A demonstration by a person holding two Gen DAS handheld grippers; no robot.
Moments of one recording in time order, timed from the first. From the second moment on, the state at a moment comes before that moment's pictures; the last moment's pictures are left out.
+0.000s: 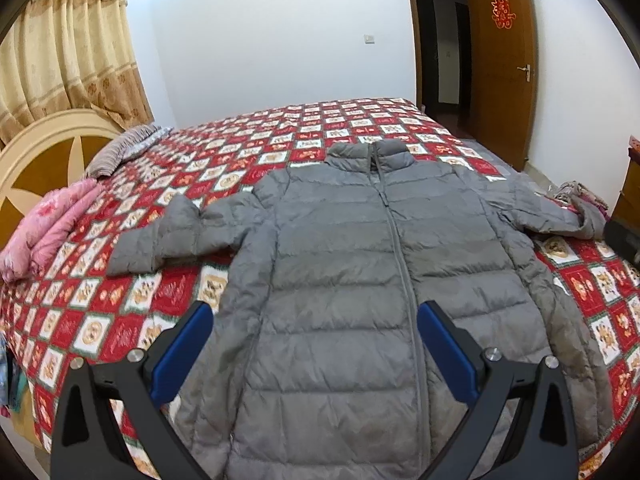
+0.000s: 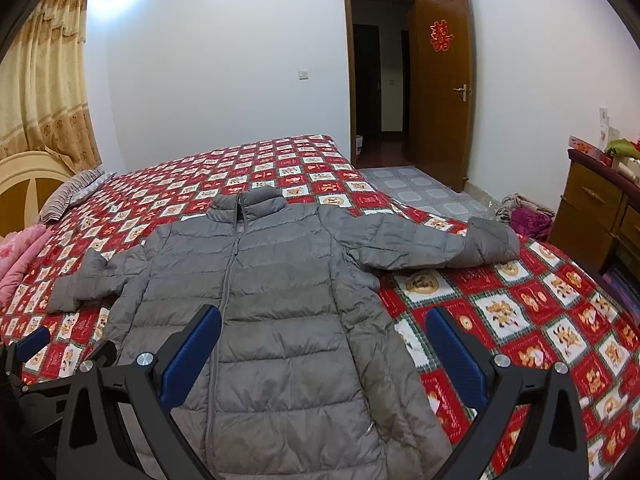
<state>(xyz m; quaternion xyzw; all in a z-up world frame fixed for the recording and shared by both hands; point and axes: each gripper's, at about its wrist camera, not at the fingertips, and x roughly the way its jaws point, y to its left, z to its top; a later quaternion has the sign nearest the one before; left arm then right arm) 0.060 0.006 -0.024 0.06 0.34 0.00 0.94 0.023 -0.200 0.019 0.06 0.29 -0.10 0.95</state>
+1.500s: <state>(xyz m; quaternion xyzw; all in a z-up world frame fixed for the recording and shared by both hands) 0.277 0.005 -0.093 0.06 0.37 0.02 0.93 0.263 -0.525 -0.119 0.12 0.42 -0.41 0.80</state>
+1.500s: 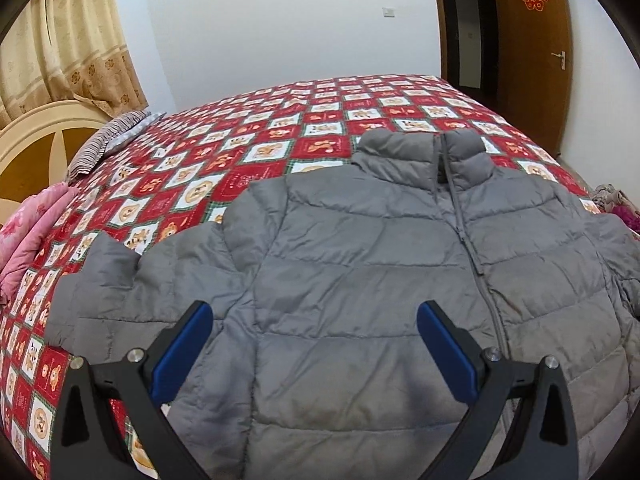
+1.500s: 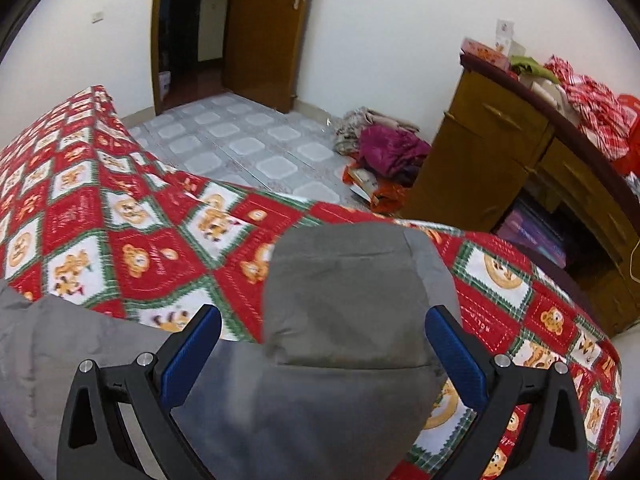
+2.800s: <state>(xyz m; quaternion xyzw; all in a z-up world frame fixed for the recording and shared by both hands) 0.237 0.008 -0.081 0.06 0.38 0.04 0.92 0.123 -0.588 -0.134 0.37 0.34 -0.33 0.79</state>
